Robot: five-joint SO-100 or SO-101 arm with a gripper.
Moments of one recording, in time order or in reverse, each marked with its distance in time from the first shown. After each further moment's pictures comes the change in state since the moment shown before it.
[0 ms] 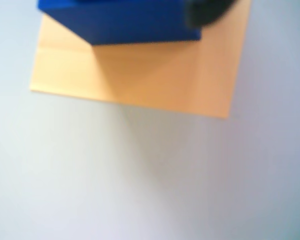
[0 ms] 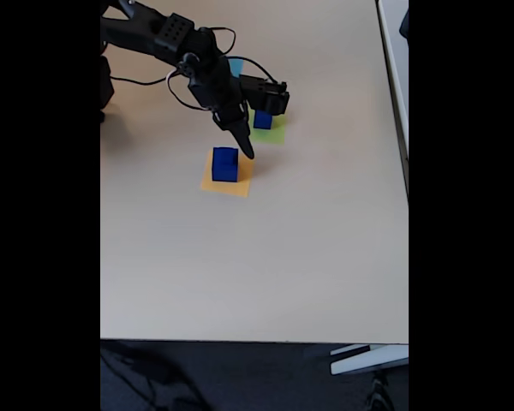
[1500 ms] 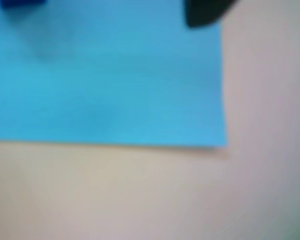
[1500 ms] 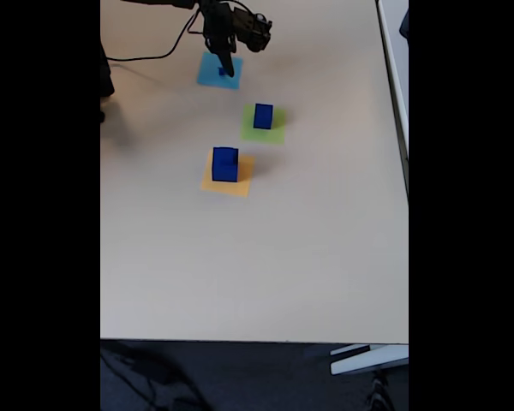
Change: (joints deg) arm -41.6 -3.8 18.5 -13.4 55.0
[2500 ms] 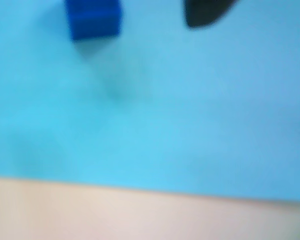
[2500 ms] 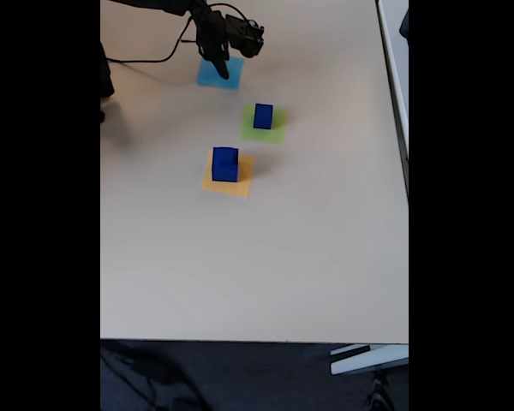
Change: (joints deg) arm 2.3 5.4 6.9 -0.5 -5.7
